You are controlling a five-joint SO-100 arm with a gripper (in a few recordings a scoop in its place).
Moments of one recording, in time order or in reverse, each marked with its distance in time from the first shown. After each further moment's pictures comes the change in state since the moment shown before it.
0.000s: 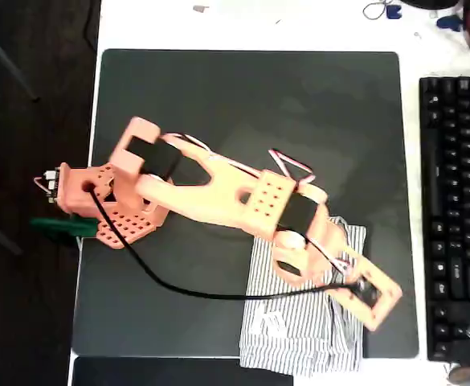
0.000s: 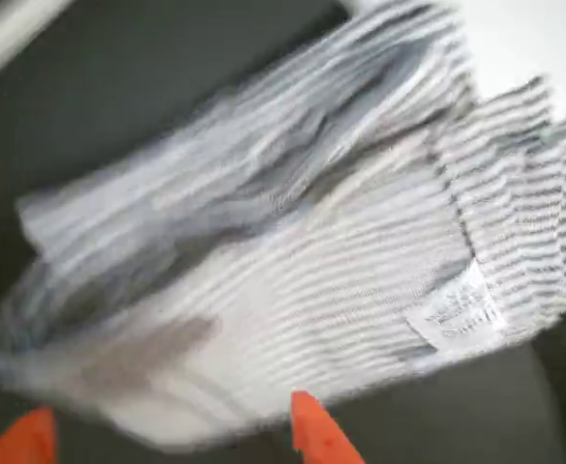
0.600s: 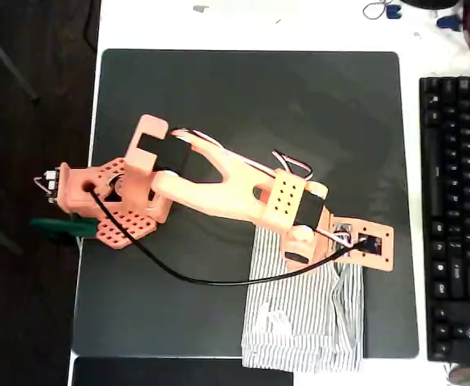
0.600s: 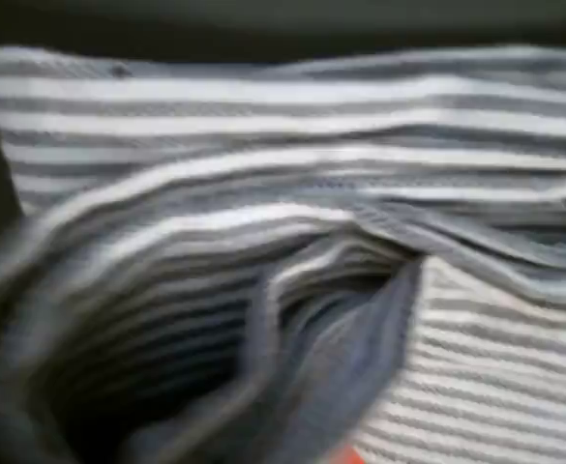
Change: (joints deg) arm -7.9 -10.2 16.3 -22.9 -15.6
